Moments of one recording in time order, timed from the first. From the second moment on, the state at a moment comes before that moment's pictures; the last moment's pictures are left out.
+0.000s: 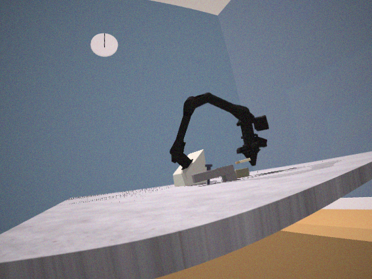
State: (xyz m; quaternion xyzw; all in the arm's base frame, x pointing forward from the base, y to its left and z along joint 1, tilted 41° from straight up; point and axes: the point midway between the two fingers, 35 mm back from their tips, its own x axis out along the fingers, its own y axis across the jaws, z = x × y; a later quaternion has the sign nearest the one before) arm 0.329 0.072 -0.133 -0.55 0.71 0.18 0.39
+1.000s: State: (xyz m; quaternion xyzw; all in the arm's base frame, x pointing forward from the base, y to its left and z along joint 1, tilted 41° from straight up) arm 0.330 0.078 -0.125 -0.55 0.71 0.18 0.39
